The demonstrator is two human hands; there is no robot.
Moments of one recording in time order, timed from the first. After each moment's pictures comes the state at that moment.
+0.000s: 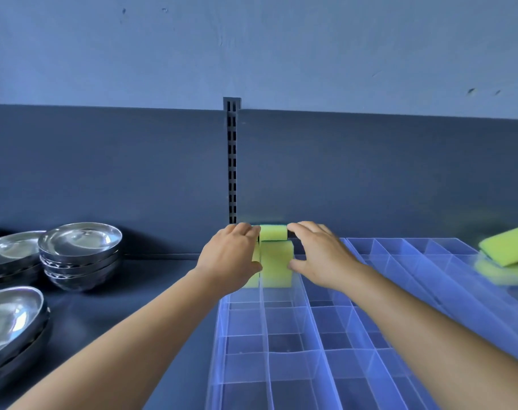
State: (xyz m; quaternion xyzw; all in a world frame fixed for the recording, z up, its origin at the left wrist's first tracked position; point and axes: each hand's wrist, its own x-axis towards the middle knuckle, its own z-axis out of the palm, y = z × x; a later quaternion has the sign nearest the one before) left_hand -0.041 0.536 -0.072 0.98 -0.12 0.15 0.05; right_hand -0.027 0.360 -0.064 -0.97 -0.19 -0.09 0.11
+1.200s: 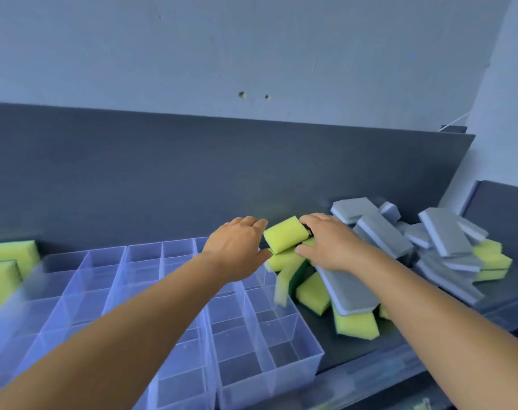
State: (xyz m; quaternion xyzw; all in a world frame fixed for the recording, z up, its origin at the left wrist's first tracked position) left_hand -0.026 0.121 -0.045 0.95 -0.28 0.14 0.07; right_hand -0.060 -0.054 -0.027 -0.99 0.01 -0.08 0.06
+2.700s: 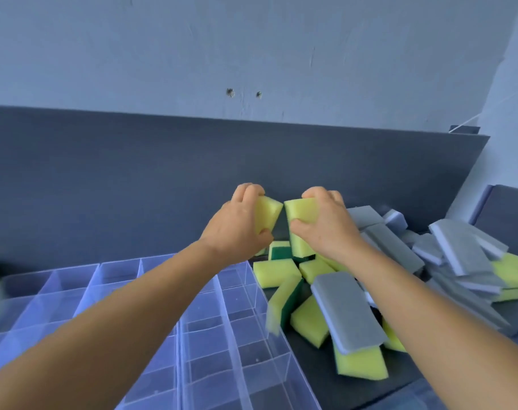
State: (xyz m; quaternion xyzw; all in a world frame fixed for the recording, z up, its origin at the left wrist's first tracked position) left_hand 0.031 0.090 -0.025 0.91 -0.26 0.19 0.25; right_hand -0.006 -0.073 -0.015 -0.93 0.06 -0.24 0.26
